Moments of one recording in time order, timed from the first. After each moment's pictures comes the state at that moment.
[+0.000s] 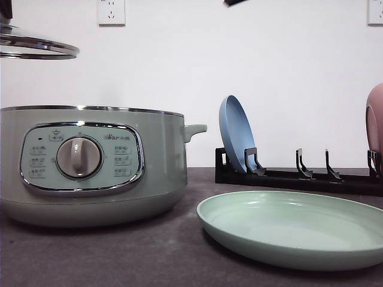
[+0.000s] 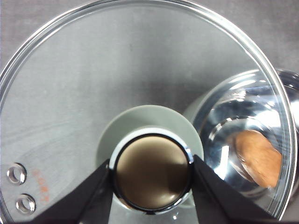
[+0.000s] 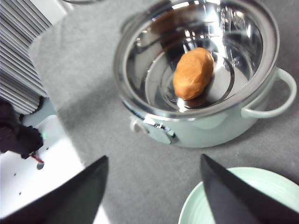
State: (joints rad) left_arx 0.01 1.57 1.95 -1.34 0.02 0.03; right_arx 0.66 1.32 1.37 -0.78 -0.45 0.08
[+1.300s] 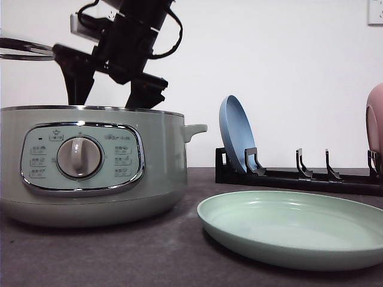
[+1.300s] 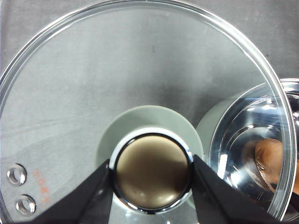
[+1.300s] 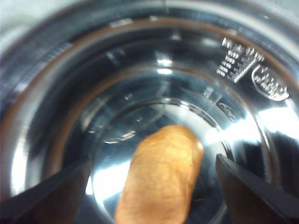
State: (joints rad) left_arx 0.07 1.57 1.95 -1.34 0.02 0.04; right_arx 0.85 2.21 2.08 -0.82 -0.07 0.07
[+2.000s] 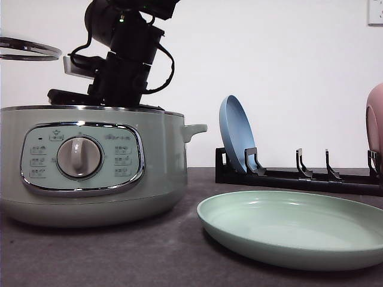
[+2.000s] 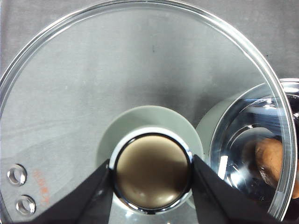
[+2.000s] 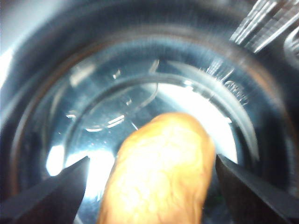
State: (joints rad) left_arx 0.07 1.57 1.95 -1.34 0.02 0.04; right_arx 0.85 2.29 2.08 -0.83 -0.05 0.07
